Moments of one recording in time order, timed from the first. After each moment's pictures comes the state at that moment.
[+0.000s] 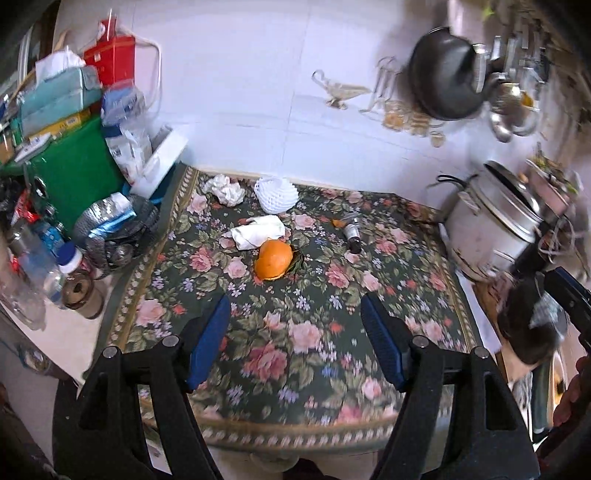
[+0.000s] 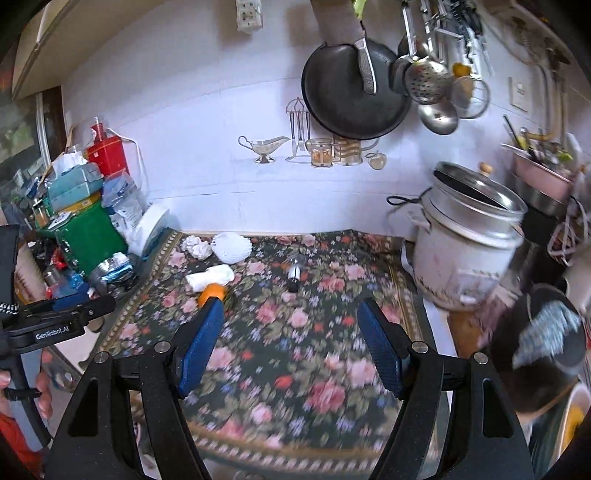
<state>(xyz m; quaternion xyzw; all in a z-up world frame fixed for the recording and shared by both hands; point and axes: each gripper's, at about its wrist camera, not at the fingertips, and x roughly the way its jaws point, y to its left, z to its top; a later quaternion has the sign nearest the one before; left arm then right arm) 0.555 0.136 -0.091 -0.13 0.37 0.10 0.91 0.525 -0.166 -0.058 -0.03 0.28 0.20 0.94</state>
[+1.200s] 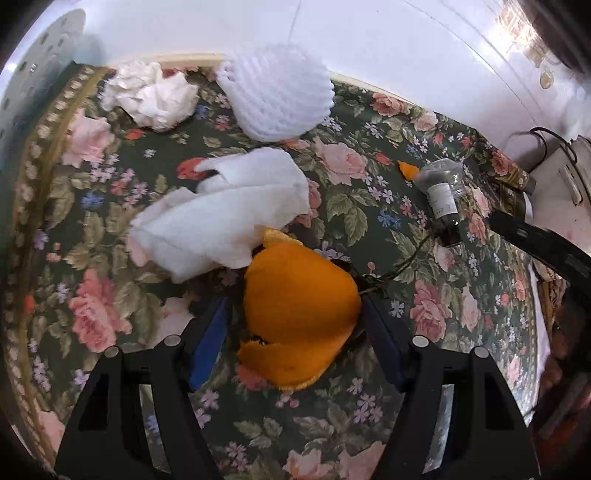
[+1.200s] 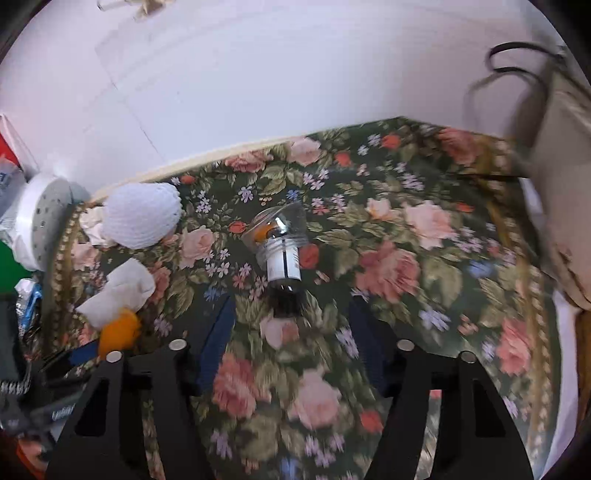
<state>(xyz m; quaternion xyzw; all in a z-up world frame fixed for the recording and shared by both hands) 0.789 0.220 -0.287 -0.16 0.53 0.02 0.83 0.803 -0.059 -0.229 0.02 0.49 0.17 0.85</state>
